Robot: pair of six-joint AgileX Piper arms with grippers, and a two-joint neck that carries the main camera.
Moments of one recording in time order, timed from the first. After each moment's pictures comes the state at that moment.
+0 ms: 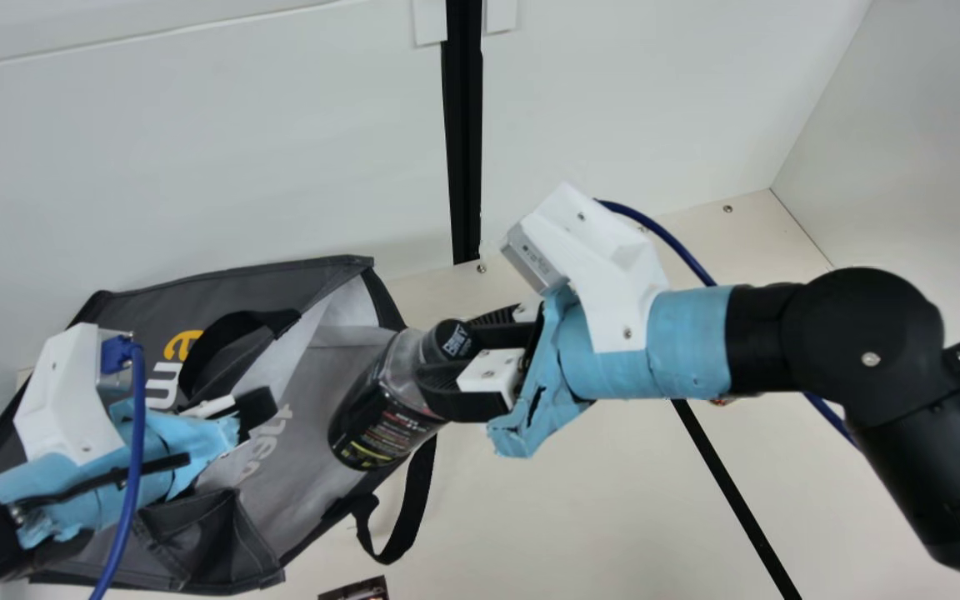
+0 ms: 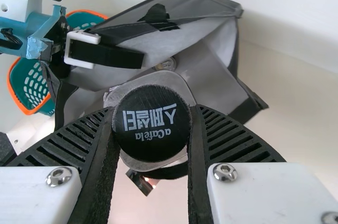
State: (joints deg) left arm -20.4 84.9 -70.2 -44.0 39.0 13.1; right arm 9.2 73.3 -81.0 42.8 60.6 -33.0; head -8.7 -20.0
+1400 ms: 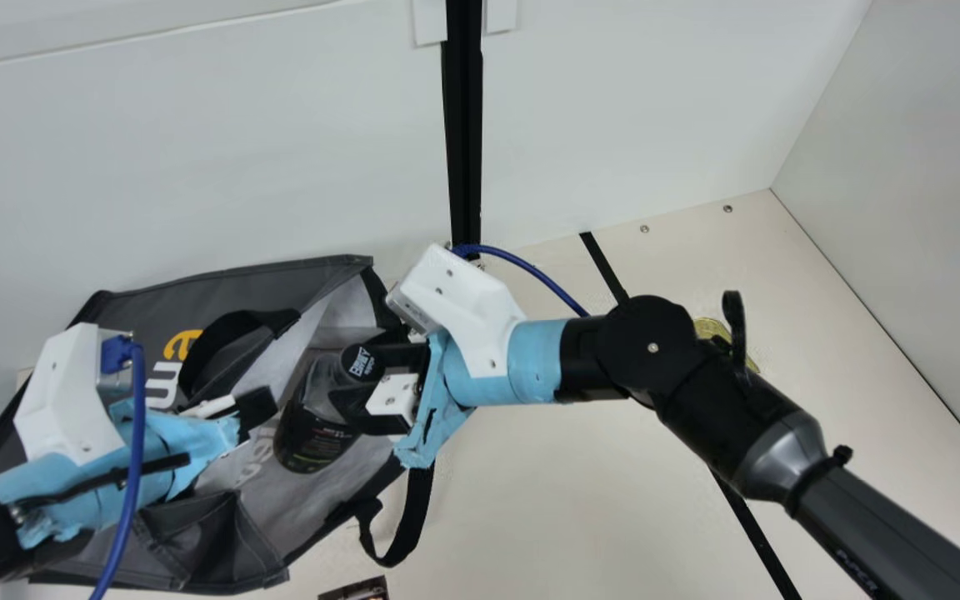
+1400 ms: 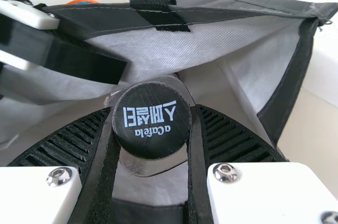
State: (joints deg) left arm -20.4 84.9 -70.2 -44.0 39.0 13.1; right arm 16.9 86.6 -71.4 61.2 42.3 -64.9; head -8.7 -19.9
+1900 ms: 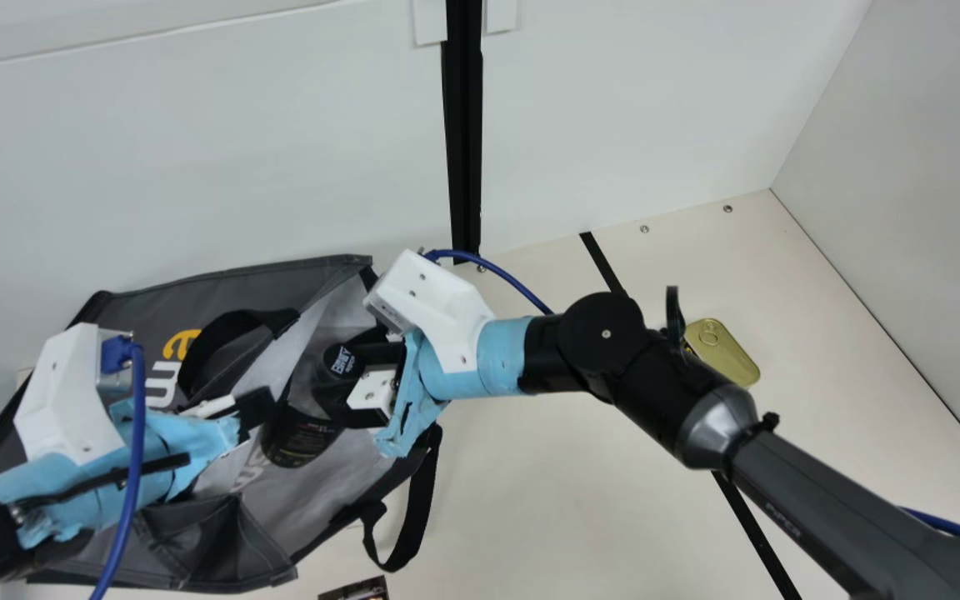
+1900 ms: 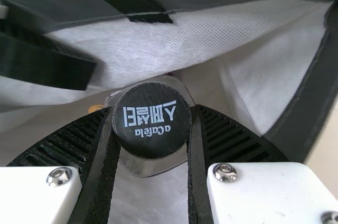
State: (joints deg) left arm -20.4 84.9 -70.2 -44.0 39.0 13.1; right arm 17.9 93.6 -72.5 67.8 40.1 -73.2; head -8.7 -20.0
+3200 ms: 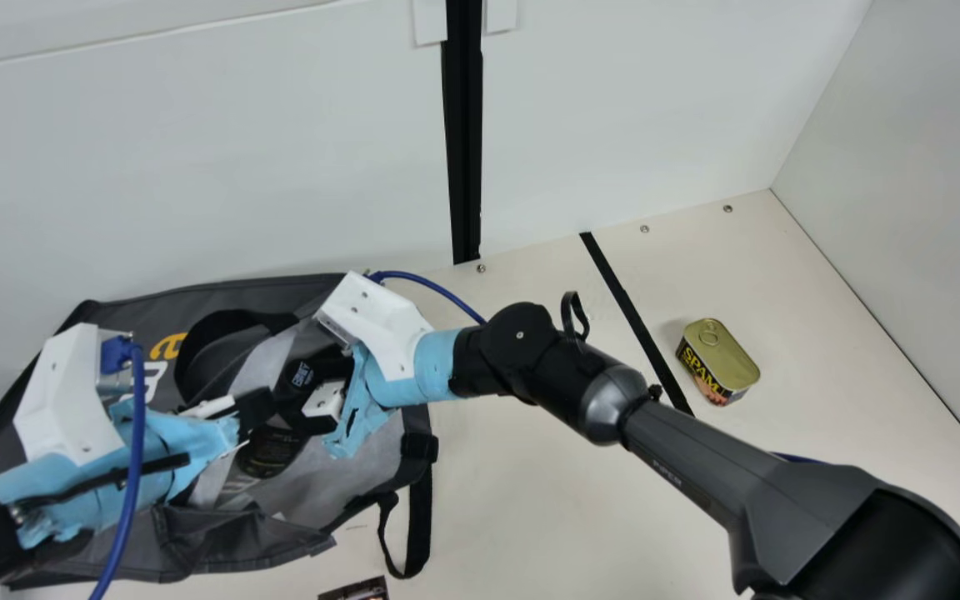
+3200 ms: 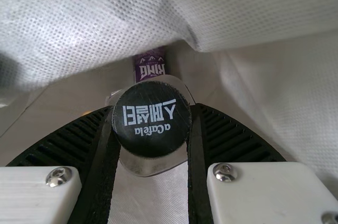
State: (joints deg) left arm -20.4 84.9 -70.2 -44.0 39.0 13.1; right arm 22.8 104.8 -77.6 71.6 35.6 -76.3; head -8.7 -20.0
